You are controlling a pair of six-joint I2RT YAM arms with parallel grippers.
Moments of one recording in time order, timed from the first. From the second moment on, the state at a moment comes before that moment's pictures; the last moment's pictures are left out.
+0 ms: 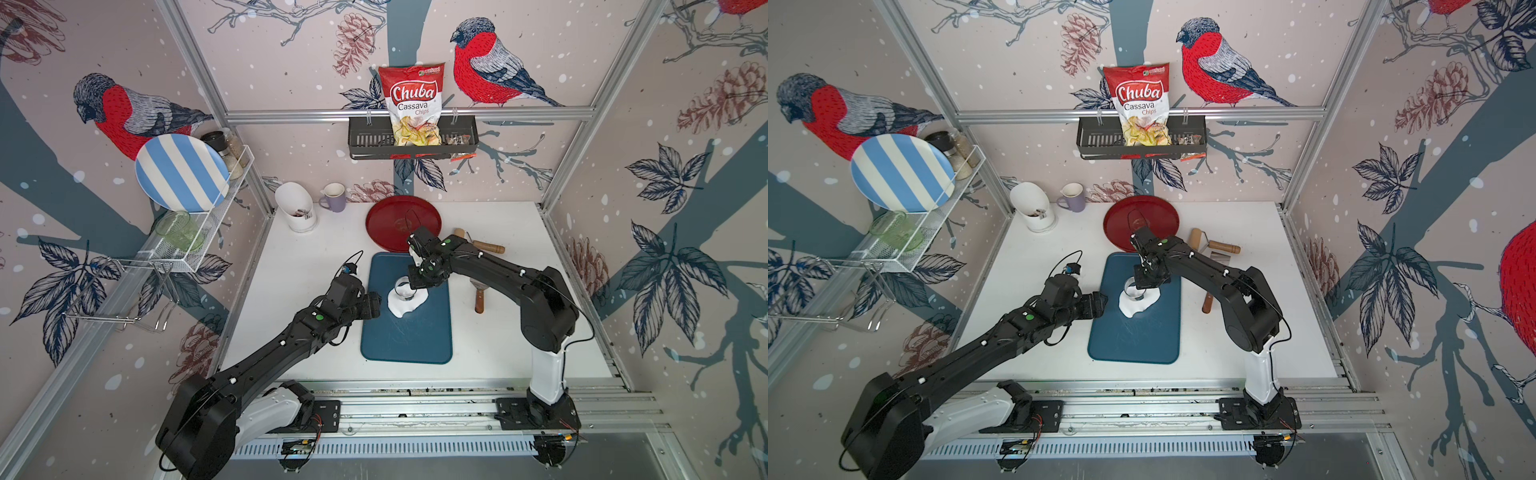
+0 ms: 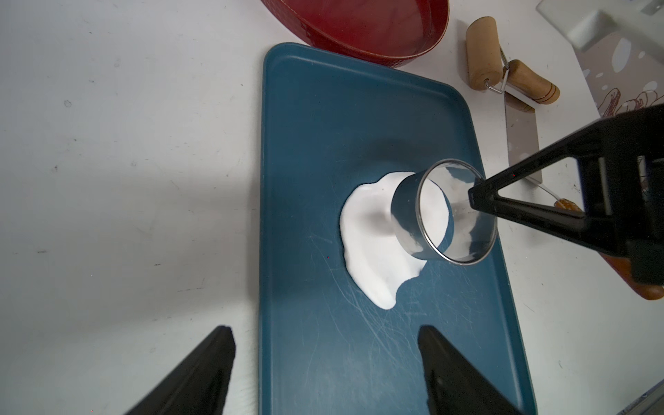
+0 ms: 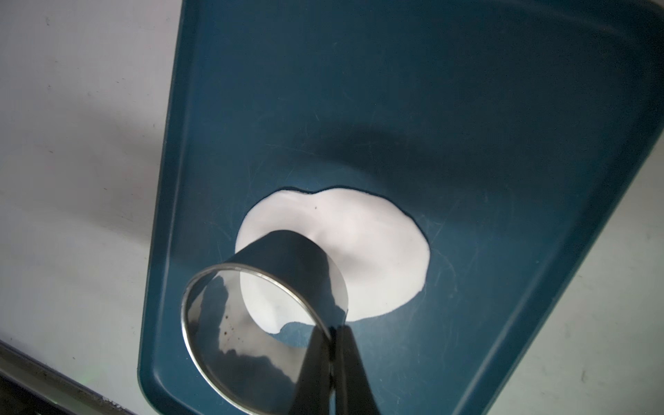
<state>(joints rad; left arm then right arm) -0.58 1.10 0.61 -0.27 -0.03 -0.54 0.77 1.97 1.61 -0.87 -0.09 0.44</state>
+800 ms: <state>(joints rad) -0.58 1.17 0.61 -0.20 -0.02 -0.54 0.78 2.05 1.64 -0.87 -0.12 0.44</state>
